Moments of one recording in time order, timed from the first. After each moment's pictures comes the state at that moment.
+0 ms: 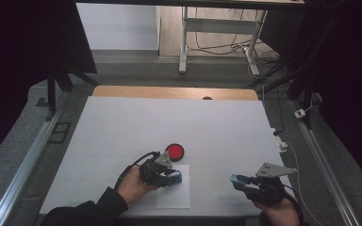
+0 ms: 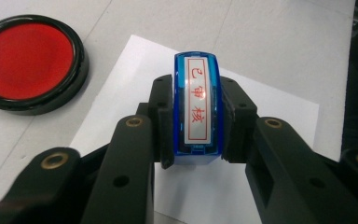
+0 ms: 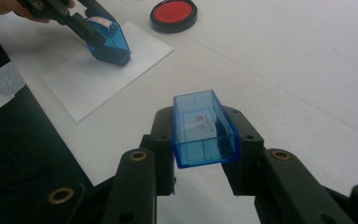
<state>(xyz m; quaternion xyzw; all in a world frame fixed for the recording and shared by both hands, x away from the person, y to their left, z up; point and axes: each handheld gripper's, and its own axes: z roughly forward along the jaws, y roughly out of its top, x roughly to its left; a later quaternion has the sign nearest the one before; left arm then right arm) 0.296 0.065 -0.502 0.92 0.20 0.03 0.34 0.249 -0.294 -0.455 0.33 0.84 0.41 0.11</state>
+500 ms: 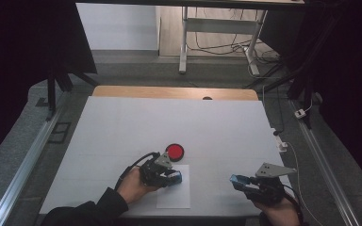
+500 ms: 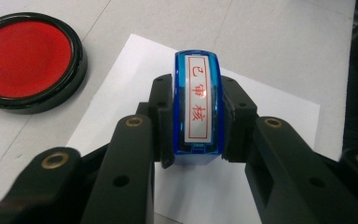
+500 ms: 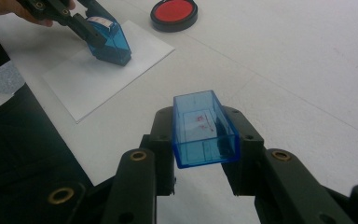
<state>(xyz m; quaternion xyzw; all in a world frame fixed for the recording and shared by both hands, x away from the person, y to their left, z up) 0.296 0.066 -0.505 0.92 0.21 0.03 0.34 0.249 -0.293 -0.455 0.33 0.84 0.41 0.11</state>
